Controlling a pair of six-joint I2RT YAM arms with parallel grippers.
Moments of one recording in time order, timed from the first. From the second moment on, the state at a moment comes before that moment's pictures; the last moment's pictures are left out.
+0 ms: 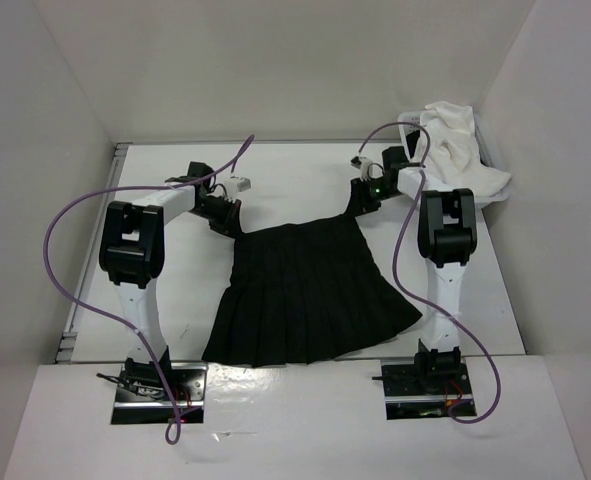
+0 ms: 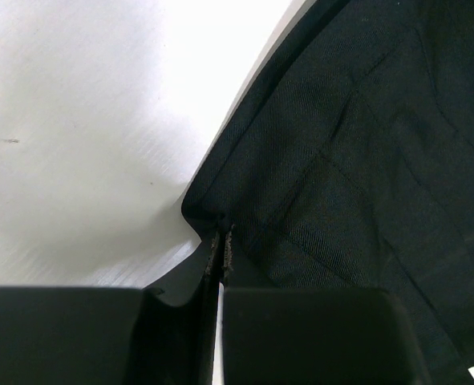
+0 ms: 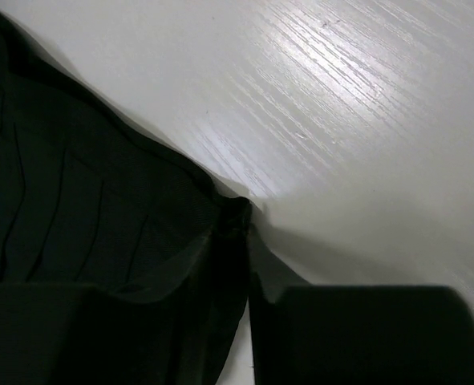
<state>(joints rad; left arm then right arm) -0.12 2.08 1.45 -0.61 0.68 0.34 0.07 2.28 1.70 -0.60 -0.75 -0.28</state>
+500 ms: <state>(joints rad) -0.13 2.08 1.59 -0.66 0.65 0.34 0.09 2.28 1.76 -0.64 -0.67 -0.26</state>
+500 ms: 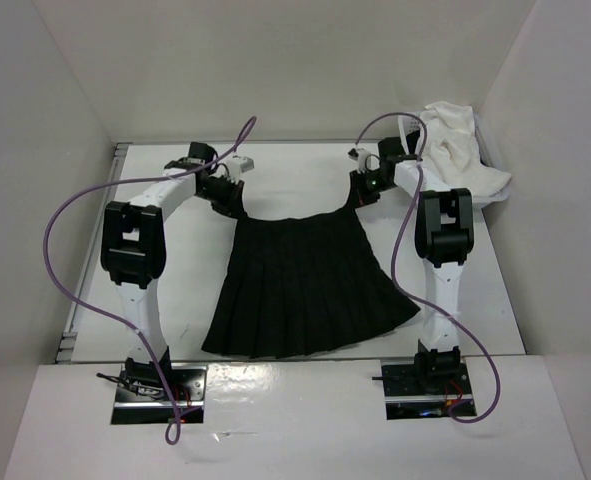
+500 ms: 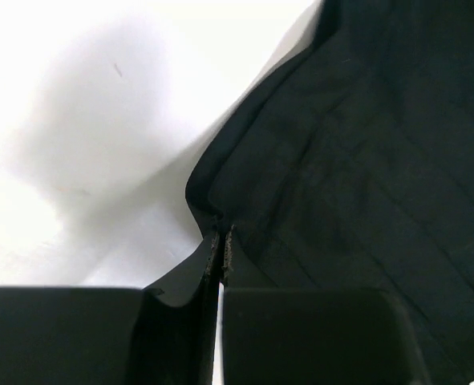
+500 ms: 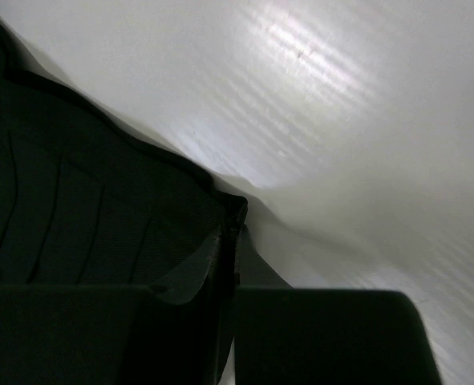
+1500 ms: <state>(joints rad) -0.08 1.93 1.81 -0.60 0.60 0.34 0.09 2.01 1.90 -0.50 -0.45 -0.07</state>
